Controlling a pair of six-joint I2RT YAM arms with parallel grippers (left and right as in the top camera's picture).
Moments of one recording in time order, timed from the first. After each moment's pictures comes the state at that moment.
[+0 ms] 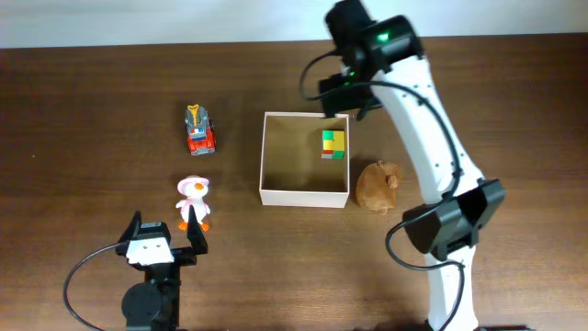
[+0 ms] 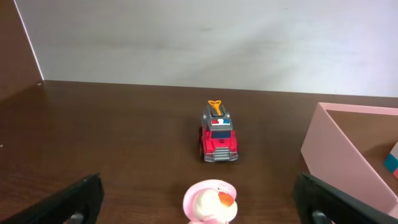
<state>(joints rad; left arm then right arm) -0.02 0.01 0.02 -0.07 -0.11 -0.04 0.37 2.23 2.50 -1.62 0.17 0.23</state>
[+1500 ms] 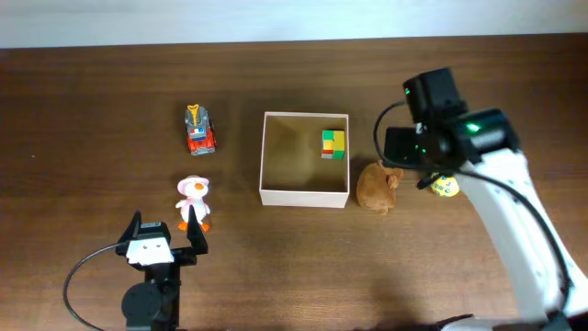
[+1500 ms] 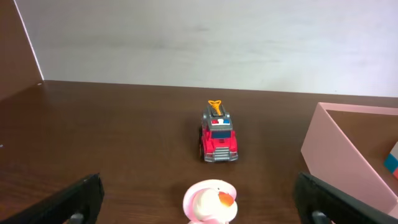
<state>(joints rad) -0.02 0.01 0.02 -0.07 -0.11 -0.04 0.23 1.53 1.47 -1.20 0.22 0.37</state>
